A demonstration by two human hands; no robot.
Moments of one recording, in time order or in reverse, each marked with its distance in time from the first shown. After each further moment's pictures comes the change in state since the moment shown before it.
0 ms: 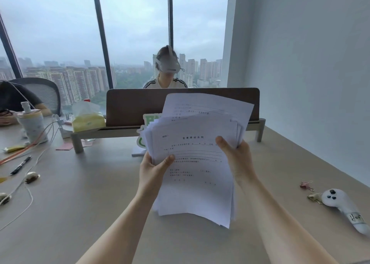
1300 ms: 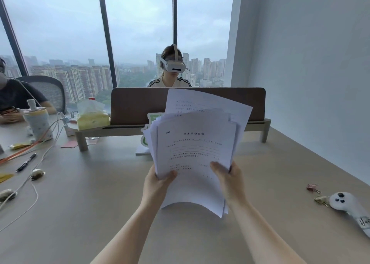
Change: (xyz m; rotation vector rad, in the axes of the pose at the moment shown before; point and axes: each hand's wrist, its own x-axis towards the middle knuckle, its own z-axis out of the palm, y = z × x) left_hand -0.011 -0.036 -0.020 0.248 0.018 -0.143; right_hand -0.037 0.048 0.021 -0.046 0.047 0.207
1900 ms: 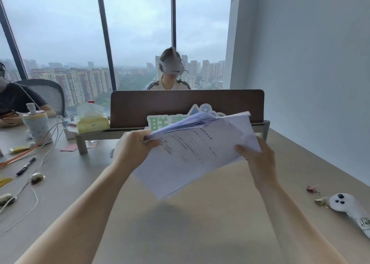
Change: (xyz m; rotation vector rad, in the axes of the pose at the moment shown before) left_hand 0.050 0.109 -0.051 0.737 0.057 0.453; right_hand 0.048 -0.039 -0.054 -0.013 0.199 -0.210
